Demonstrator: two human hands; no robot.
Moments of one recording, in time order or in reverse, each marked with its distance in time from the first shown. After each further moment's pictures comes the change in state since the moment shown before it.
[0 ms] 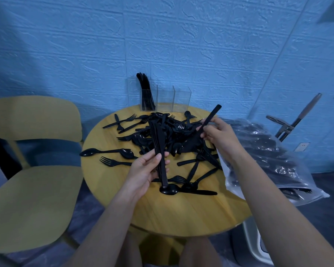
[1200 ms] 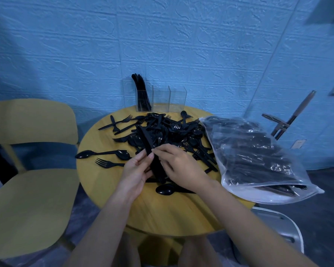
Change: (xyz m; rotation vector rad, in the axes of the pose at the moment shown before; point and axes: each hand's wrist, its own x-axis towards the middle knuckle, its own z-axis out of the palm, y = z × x) left_hand 0.001 0.002 0.000 -0.001 0.071 0.007; right_hand -0.050 0.039 0.066 -0.982 -0.314 -0.734
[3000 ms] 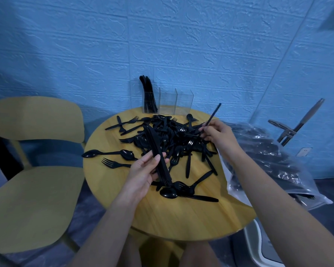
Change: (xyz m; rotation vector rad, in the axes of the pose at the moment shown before) left_hand -0.003 0.003 -0.001 -0.065 -0.008 -0.009; right_hand 0.024 0.081 -0.055 0.830 0.295 0.715
